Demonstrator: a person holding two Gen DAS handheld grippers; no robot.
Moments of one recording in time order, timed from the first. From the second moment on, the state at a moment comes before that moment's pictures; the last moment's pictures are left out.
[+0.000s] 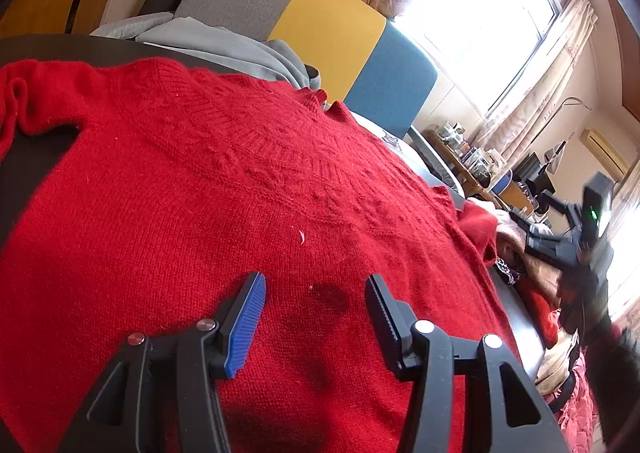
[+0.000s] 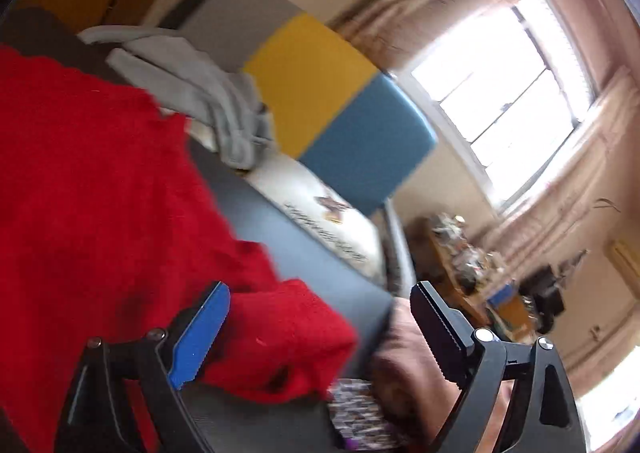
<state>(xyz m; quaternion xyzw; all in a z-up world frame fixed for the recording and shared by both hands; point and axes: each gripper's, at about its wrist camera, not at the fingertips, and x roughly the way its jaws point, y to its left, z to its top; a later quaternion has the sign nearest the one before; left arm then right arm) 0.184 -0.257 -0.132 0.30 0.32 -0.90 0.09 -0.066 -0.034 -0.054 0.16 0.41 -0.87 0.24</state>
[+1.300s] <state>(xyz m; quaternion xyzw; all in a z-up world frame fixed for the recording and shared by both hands) -0.130 -0.003 -0.093 0.45 -0.32 -0.79 -0.27 -0.033 0.009 -0.143 0.37 0.15 -0.84 0.36</state>
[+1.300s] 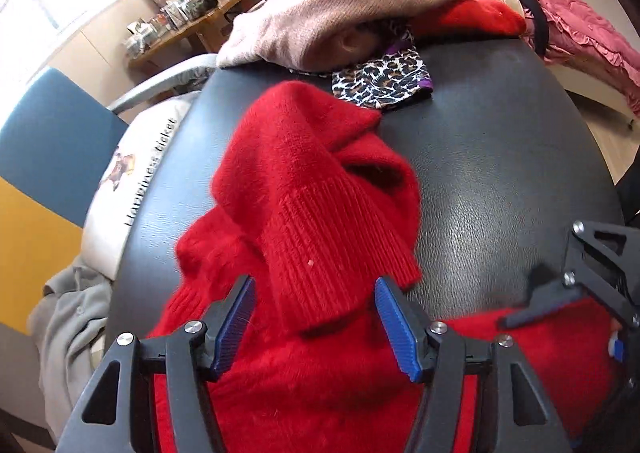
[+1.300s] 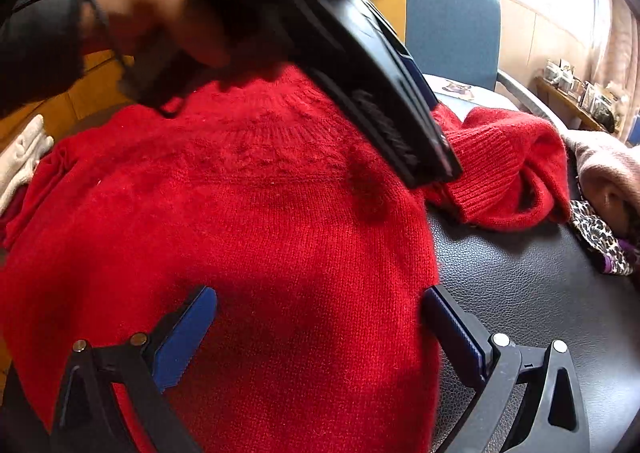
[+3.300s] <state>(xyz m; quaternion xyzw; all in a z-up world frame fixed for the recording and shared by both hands) 0.103 -0.299 -0.045 0.38 0.00 -0.92 0.13 -0.030 0.007 -0.145 0.38 0.16 -0.84 0.35</state>
